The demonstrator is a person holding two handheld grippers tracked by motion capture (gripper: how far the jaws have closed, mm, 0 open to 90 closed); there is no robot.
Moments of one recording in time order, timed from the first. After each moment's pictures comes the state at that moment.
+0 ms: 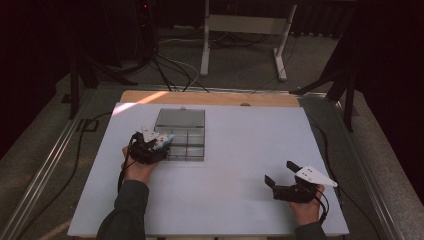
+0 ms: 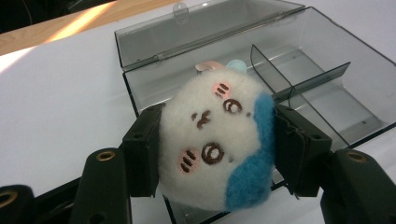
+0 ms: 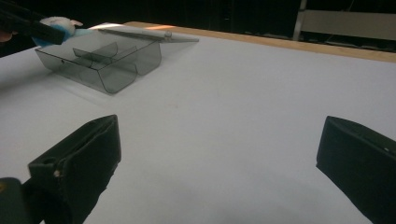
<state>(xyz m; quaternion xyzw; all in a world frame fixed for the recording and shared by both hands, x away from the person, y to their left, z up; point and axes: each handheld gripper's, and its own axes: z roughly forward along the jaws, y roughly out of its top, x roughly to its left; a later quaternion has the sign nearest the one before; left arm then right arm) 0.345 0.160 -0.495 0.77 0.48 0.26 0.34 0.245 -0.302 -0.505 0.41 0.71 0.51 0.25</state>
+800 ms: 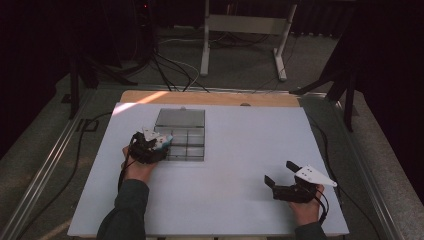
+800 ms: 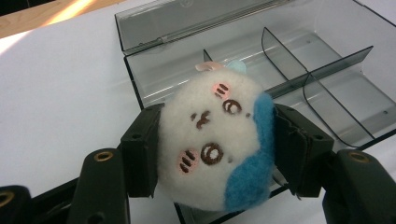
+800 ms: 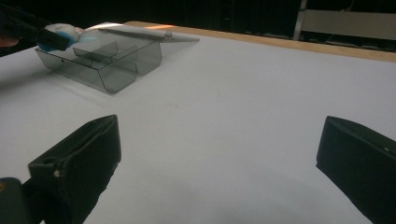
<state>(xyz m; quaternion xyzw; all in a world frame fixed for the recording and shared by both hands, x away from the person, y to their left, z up) 0.351 0.162 -0.502 0.78 0.48 0.25 0.32 0.245 -0.302 -0.505 0.41 0.71 0.51 0.25</state>
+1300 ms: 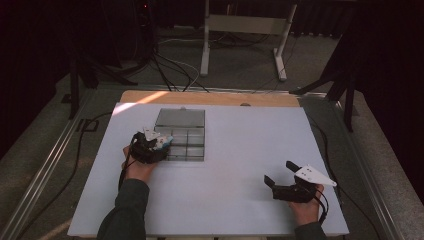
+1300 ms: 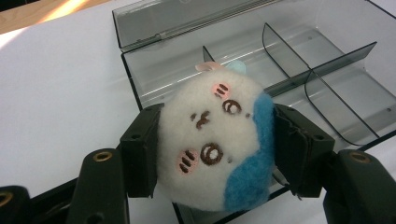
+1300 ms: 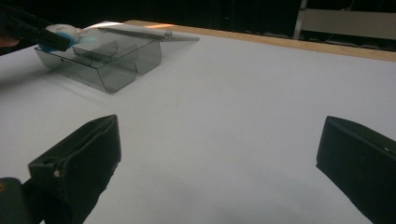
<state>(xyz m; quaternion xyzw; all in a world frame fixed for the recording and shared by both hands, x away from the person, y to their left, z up) 0.353 0.160 -0.504 0.78 0.48 0.25 0.32 0.246 -0.302 -0.506 0.41 0.72 0.50 0.25</state>
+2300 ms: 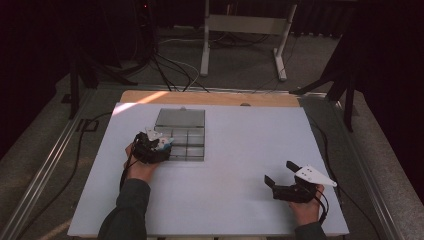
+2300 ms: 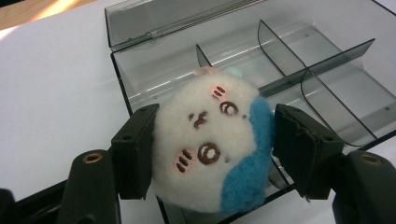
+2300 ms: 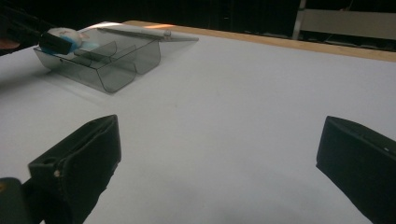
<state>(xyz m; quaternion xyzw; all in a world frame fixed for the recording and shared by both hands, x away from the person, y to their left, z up) 0.354 0.155 -0.506 0.78 0.48 0.24 0.32 0.245 -0.302 -0.505 0.41 0.71 0.50 0.25</state>
